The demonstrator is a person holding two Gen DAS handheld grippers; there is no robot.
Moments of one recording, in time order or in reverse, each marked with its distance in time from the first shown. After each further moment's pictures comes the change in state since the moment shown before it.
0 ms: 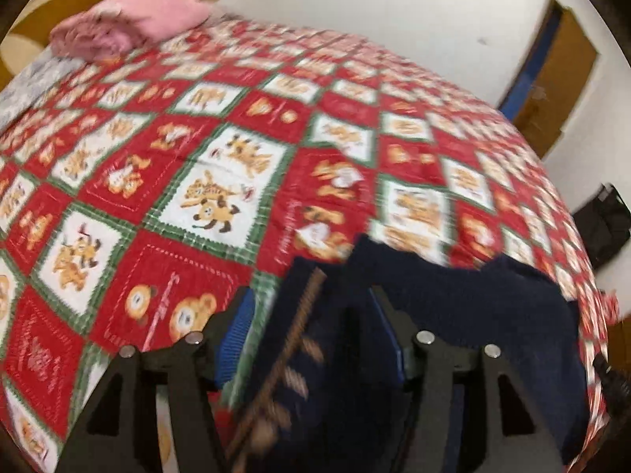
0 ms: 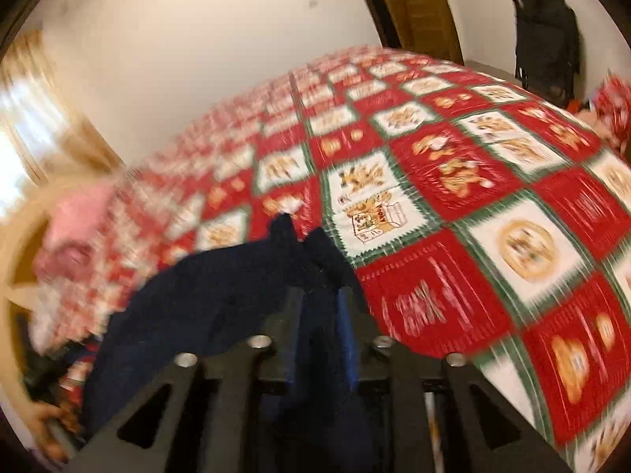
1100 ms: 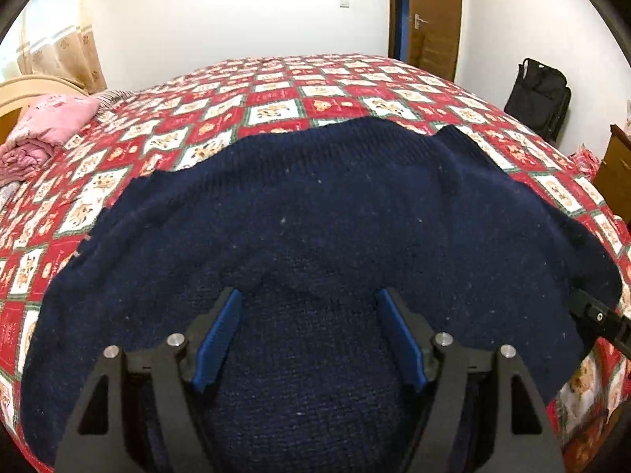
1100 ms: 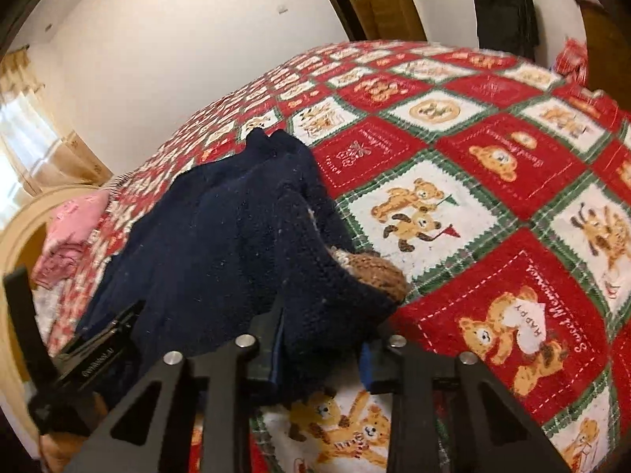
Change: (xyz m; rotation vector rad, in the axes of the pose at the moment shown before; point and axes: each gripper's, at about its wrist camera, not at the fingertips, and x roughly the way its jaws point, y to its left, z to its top) left arm -0.026 -0.151 -0.123 0.435 -0.054 -0.082; right arm -0.052 -0.025 -0.120 0.092 0.003 -0.053
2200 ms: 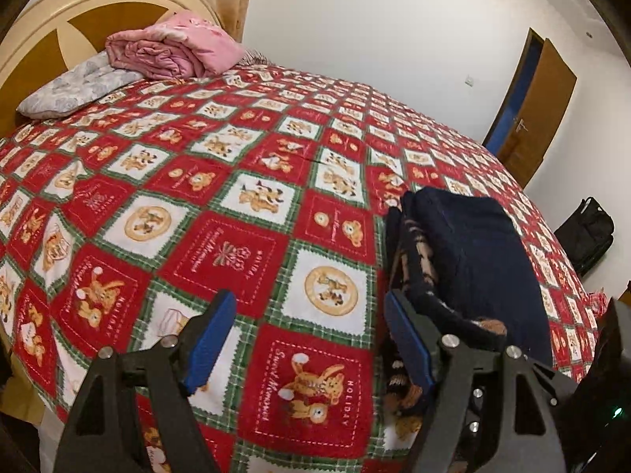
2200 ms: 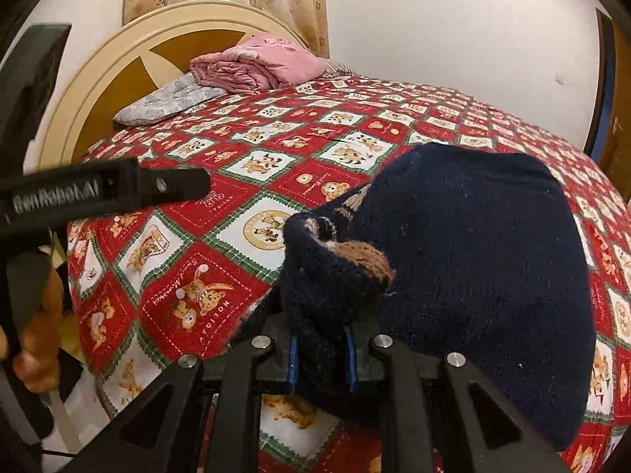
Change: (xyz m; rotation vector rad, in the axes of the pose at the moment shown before) left arm -0.116 0.263 -0.077 -0.457 -0.105 0.078; right arm 0.027 0.338 -0.168 -0.876 0.089 0.318
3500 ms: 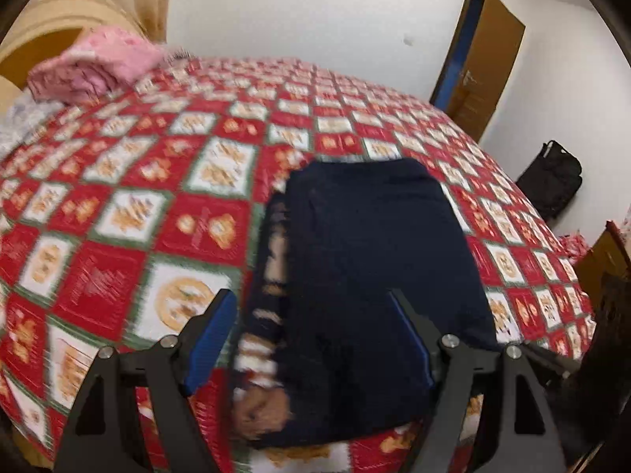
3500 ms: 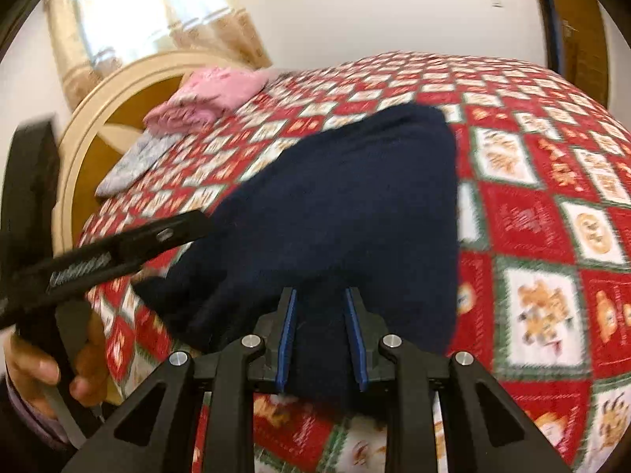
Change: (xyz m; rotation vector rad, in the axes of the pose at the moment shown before) left arm 0.031 -0.105 0.002 0.166 0.117 -0.134; right arm -0.047 -0.105 -0.016 0.290 0.025 0.061
